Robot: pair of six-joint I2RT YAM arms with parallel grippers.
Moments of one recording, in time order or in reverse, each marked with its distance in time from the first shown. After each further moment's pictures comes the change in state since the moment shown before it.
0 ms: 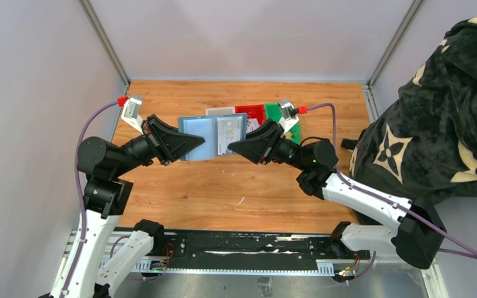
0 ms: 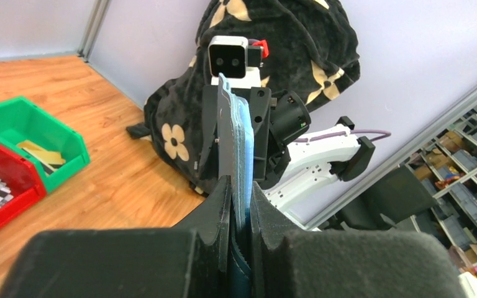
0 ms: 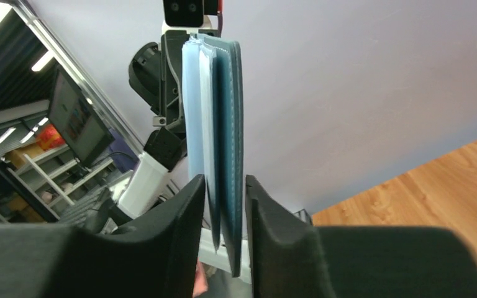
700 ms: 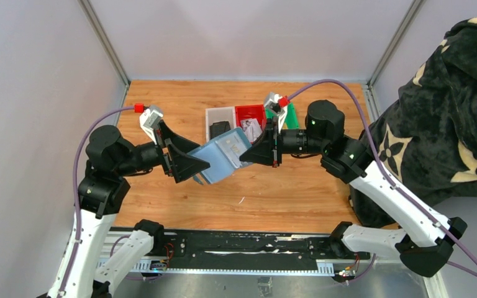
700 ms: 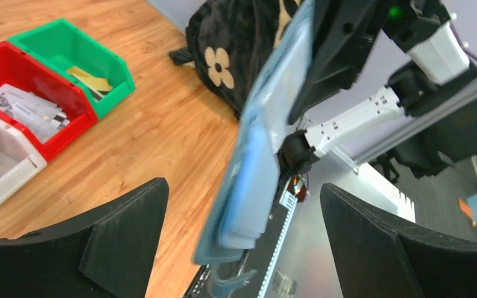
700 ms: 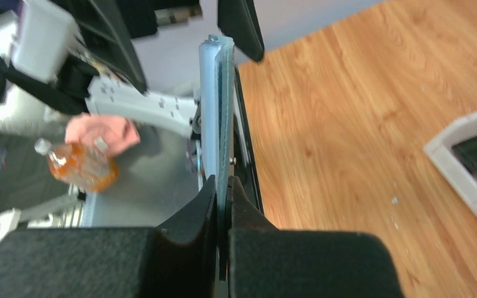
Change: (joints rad) left arm -0.001 0.020 0.071 -0.453 0.051 0.392; right arm -0.050 -0.071 0.504 -1.219 -0.213 -0.567
